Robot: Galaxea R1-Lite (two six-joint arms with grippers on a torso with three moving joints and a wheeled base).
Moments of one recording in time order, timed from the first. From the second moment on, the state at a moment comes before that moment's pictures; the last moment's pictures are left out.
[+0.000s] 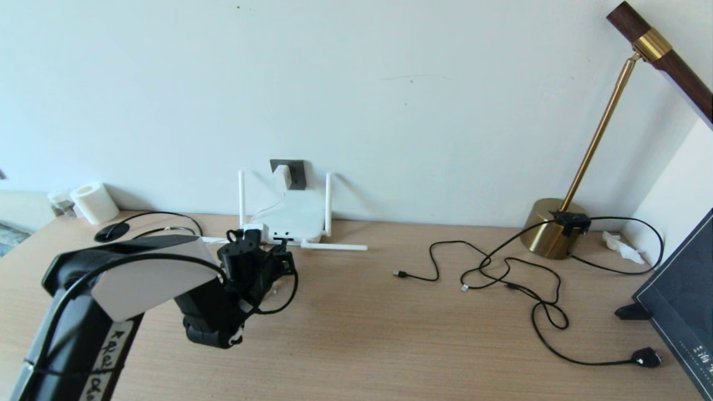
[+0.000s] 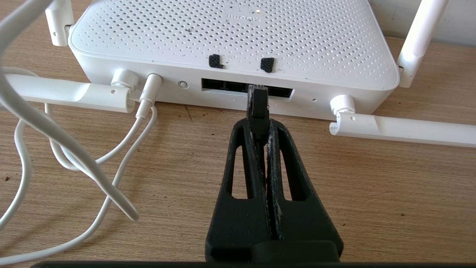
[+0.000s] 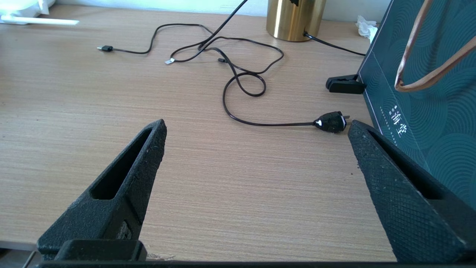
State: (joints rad) left arm -0.23 2.50 -1.01 -1.39 0.17 -0.06; right arm 0.01 0.00 -0.04 0.09 0.00 0.00
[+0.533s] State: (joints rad) left arm -0.23 2.51 -1.02 -1.38 0.16 -0.06; right arm 0.01 0.00 -0.04 0.09 0.00 0.00
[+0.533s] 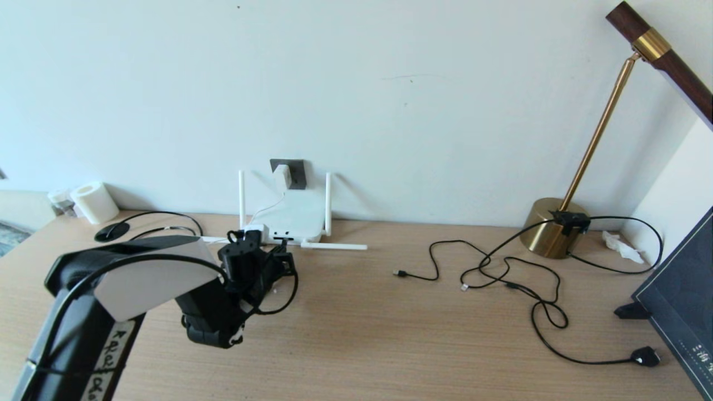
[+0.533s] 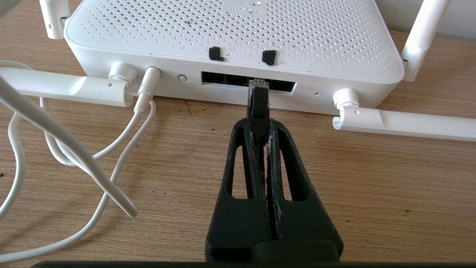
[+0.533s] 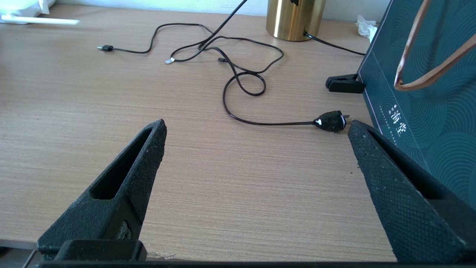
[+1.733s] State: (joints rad) left arm -0.23 2.51 -1.01 -1.38 0.17 -0.06; right arm 0.01 0.00 -0.04 0.09 0.00 0.00
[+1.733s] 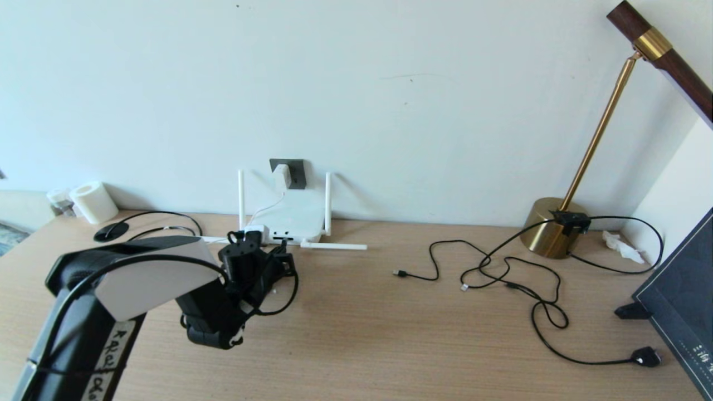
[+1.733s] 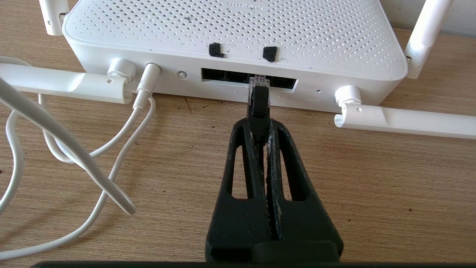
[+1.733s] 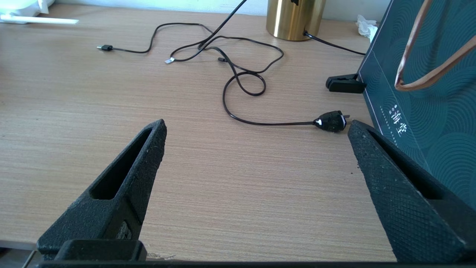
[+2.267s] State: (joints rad) left arm -0.24 2.51 -1.01 -1.38 0.17 -0.06; right arm 0.01 0.00 -0.04 0.09 0.00 0.00
